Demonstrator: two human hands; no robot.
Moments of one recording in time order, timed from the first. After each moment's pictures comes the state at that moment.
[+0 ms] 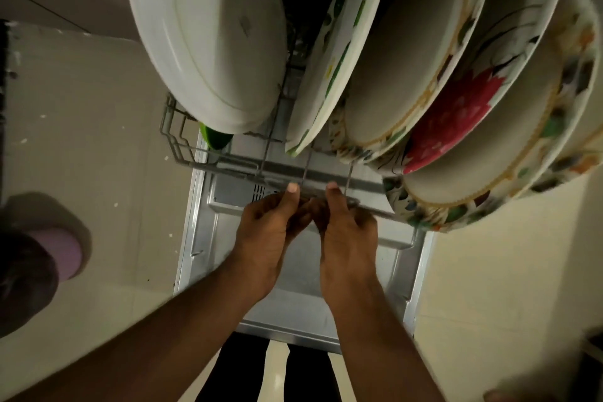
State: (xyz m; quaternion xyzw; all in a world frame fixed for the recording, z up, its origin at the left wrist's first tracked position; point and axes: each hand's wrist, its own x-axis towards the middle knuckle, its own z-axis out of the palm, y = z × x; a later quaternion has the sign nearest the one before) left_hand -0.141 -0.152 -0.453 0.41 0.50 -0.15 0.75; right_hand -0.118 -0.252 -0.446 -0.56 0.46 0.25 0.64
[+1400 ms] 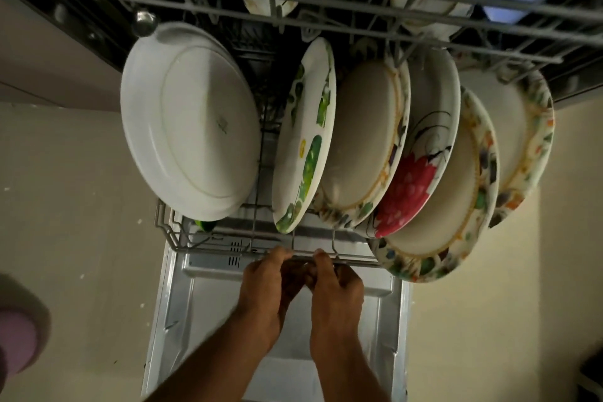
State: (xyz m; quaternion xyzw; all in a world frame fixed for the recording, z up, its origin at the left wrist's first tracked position) left_hand -0.112 -0.181 -0.458 0.39 0.58 -0.22 0.68; right_hand -0.117 -0.266 -0.459 -0.62 0.50 0.19 0.57
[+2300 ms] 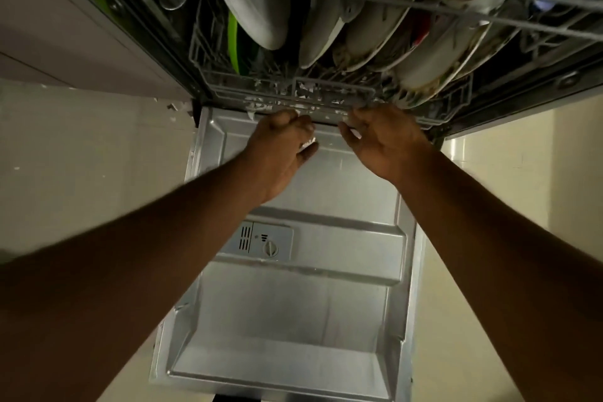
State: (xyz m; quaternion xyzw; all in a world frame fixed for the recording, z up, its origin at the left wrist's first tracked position) left_hand 0.040 -0.135 -0.446 0.46 0.38 -0.19 0.78; right_hand 0.091 -0.289 -0.449 -0.57 0.32 0.29 0.70
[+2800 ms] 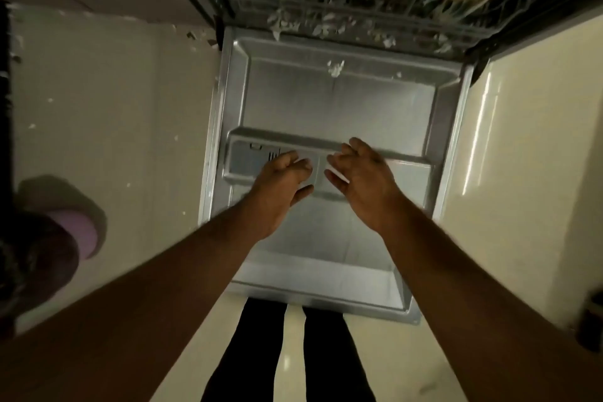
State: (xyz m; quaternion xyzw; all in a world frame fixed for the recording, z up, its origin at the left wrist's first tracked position) left_hand -0.145 -0.122 -0.482 0.48 0.47 -0.27 0.69; right_hand -0.099 -0.268 -0.475 -0.50 0.41 0.35 0.68
